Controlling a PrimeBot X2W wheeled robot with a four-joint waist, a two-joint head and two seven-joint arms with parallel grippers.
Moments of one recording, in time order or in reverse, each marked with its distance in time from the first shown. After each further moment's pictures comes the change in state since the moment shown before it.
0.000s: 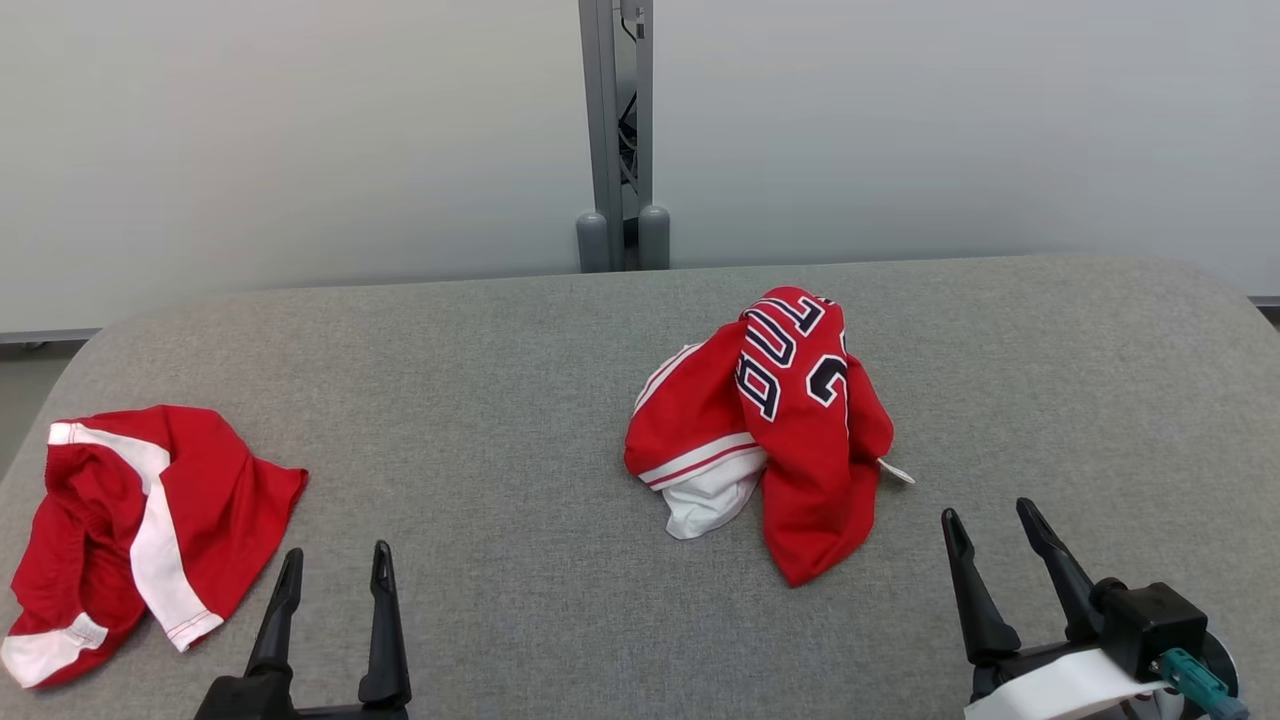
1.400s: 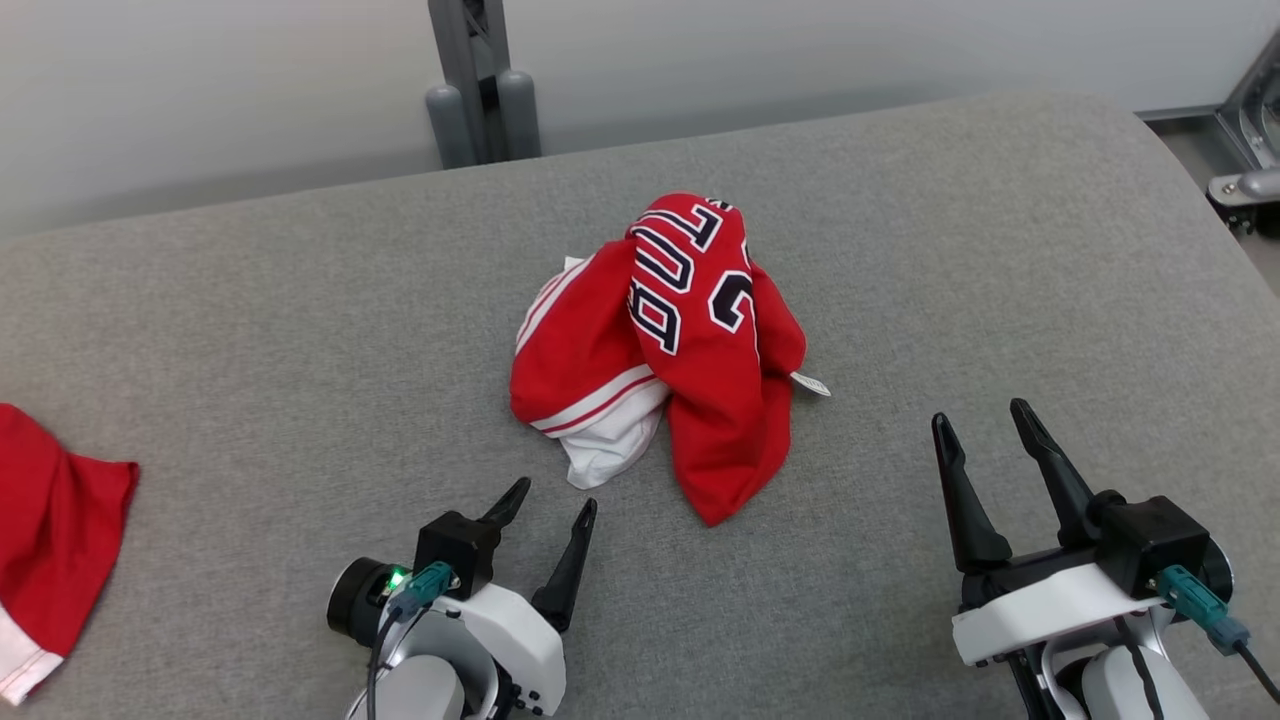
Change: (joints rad) left arm -0.476 -0.002 -0.385 0.626 -0.147 -0.200 0.001; right arm -0.133 0.000 0.011 -0.013 -0.021 0.000 0.000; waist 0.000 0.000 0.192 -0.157
